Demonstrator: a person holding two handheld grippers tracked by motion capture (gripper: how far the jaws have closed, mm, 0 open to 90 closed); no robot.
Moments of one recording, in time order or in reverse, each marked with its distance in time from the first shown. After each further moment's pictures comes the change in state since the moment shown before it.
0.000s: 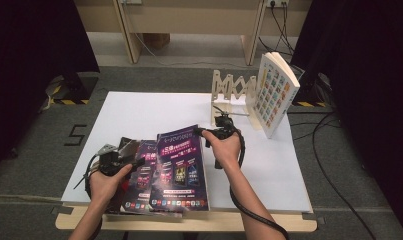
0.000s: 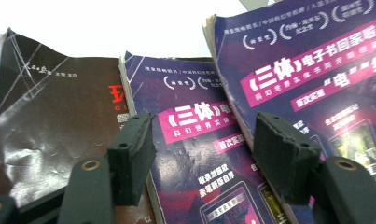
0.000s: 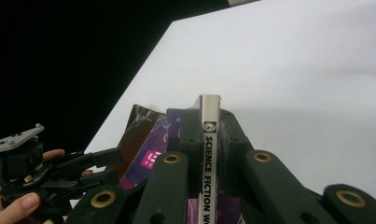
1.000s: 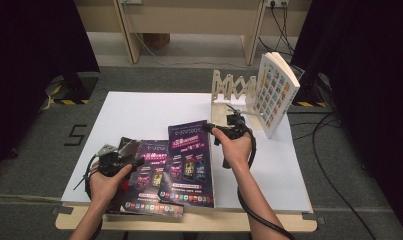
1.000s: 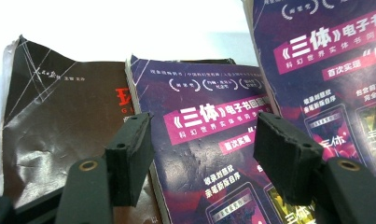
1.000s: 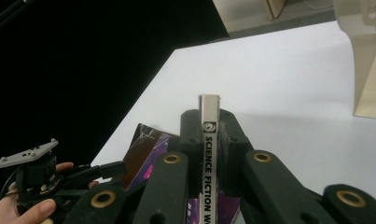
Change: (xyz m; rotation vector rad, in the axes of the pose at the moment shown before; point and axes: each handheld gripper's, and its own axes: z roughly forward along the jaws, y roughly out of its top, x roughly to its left) left arm -0.001 -0.001 -0.001 -0.011 0.022 0.019; right arm 0.000 0.005 -0.035 -0.105 0.001 -0.029
